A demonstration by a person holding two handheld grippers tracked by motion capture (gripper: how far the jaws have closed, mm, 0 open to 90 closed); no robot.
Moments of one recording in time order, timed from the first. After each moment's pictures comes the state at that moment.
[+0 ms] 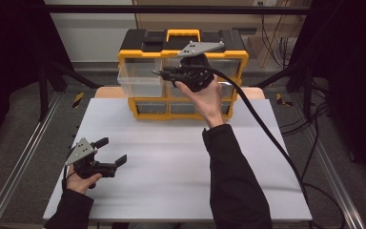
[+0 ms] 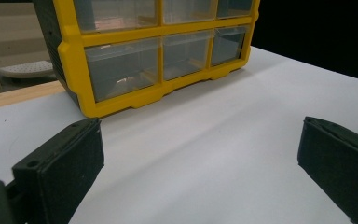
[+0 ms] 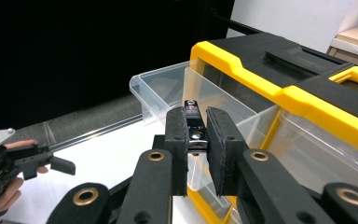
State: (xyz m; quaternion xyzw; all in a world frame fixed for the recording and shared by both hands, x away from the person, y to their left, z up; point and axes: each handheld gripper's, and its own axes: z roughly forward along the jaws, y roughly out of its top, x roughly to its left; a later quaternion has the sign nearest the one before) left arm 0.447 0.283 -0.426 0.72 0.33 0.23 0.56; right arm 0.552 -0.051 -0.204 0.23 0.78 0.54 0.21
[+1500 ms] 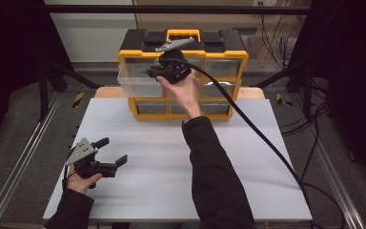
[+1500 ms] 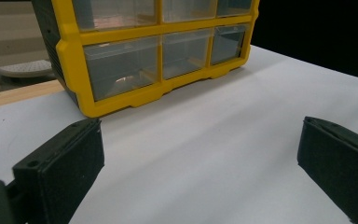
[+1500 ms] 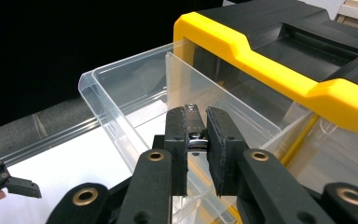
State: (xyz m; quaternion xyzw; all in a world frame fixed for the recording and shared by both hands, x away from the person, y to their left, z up) left arm 0.448 0.283 -0.427 0.72 0.33 0.23 0.56; right arm 0.603 -0.004 -0.227 0.27 0.80 0.50 0.19
